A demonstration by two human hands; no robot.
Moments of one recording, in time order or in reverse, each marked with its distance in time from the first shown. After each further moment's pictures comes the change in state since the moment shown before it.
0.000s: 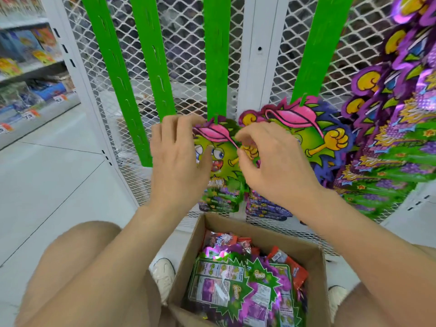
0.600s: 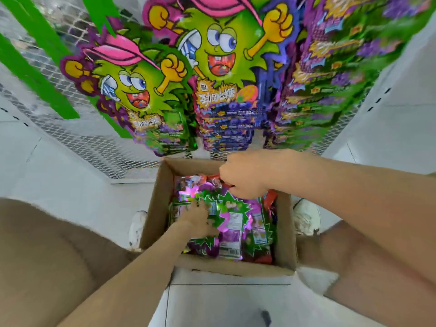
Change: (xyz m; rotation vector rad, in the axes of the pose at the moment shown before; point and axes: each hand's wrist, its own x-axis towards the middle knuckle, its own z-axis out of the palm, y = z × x) left_hand -0.262 -0.032 0.180 0.266 -1.670 -0.294; right_hand -0.114 0.046 0.029 -0.275 -1.315 -0.060
